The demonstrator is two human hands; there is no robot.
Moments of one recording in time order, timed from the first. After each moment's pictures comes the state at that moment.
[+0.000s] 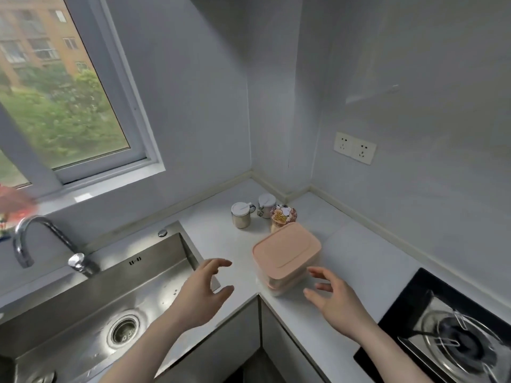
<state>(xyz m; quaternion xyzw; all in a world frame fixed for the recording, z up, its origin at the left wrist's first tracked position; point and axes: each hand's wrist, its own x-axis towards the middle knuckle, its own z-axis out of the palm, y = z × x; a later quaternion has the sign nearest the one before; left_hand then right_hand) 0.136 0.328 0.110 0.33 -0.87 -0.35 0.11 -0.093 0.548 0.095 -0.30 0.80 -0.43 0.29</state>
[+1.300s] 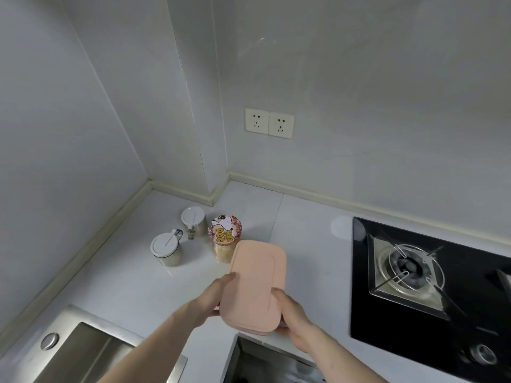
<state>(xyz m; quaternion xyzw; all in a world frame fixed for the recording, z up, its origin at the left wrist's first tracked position) -0.093 0.191 -0.002 0.33 -0.65 -0.61 -0.30 -0.112 0.408 -0.018 0.23 0.67 -0.58 0.40</state>
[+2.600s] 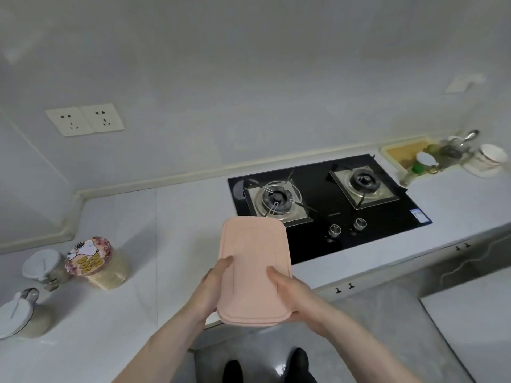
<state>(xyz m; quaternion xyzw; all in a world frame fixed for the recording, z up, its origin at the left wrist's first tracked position) -0.067 0.408 0.071 0.15 -0.70 -0.60 -0.37 0.006 0.601 0.068 0.31 0.64 -0.65 0.26</state>
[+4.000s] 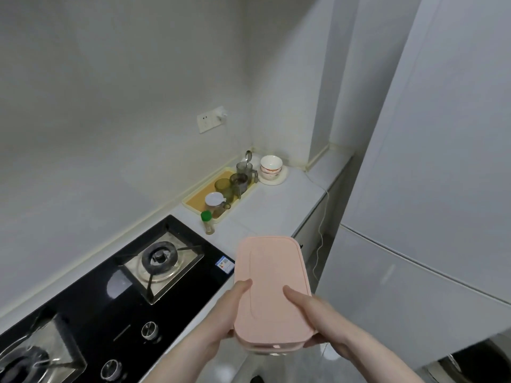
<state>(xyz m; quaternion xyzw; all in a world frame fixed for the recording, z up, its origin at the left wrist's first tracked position) 0.051 1.050 0.113 -0.14 -0.74 -0.40 -0.52 0.228 1.158 0.122 0.49 0.56 -0.66 0.01</state>
